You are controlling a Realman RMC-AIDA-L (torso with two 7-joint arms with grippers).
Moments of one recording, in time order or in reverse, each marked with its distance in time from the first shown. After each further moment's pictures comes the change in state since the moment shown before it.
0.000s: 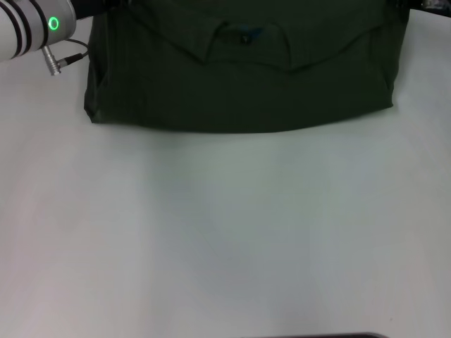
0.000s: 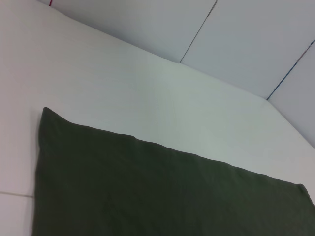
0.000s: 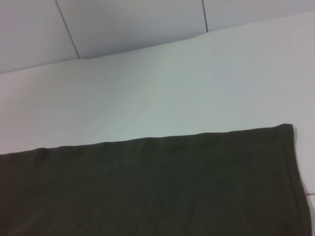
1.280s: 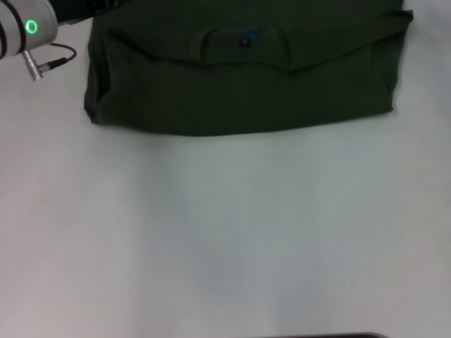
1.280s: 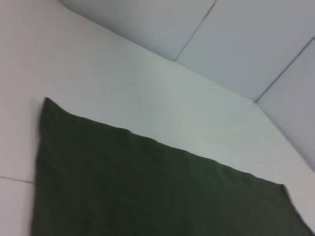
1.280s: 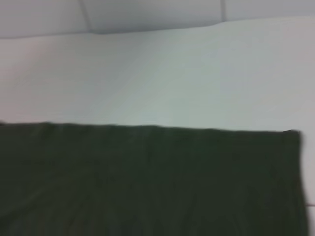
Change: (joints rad) left arm 0.065 0.014 0.004 0.087 0.005 0.146 -0.080; right arm 0.020 -0.075 -0.118 -0.032 -0.113 -0.075 0.135
